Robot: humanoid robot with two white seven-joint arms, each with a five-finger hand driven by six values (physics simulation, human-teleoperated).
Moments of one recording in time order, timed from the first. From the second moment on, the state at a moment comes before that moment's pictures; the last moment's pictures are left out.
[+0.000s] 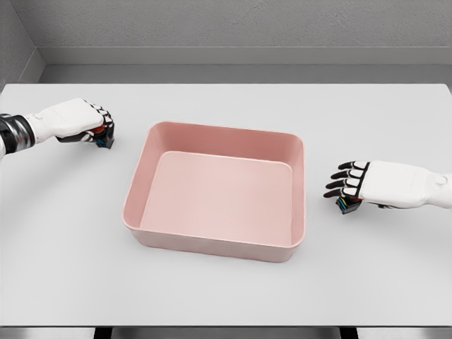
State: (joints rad) left arm -0.85 0.76 -0.91 -0.98 -0.65 -0.61 -0.10; right arm -0.99 -1.22 1.45 -1.59 0.58 -0.61 -0.14
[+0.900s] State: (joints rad) left arm -0.87 1.01 -0.84 -1.73 -0.37 -0.61 -0.14; right arm -0.99 -1.19 1.46 -1.55 0.60 -0.61 -0.14
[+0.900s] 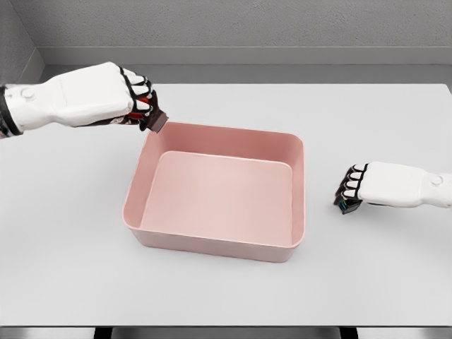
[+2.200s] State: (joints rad) left arm -0.84 0.81 -0.93 -1.72 -0.40 -0.61 -0.27; right arm -1.05 -1.17 1.26 -1.53 0.56 -0.61 -0.11
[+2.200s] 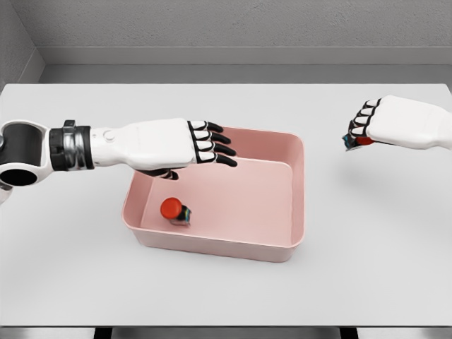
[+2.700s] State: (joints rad) left arm -0.80 1.11 -0.90 -1.76 -0.24 -0.61 -0.13; right arm -1.08 -1.16 1.26 -1.58 0.54 -0.61 -0.12
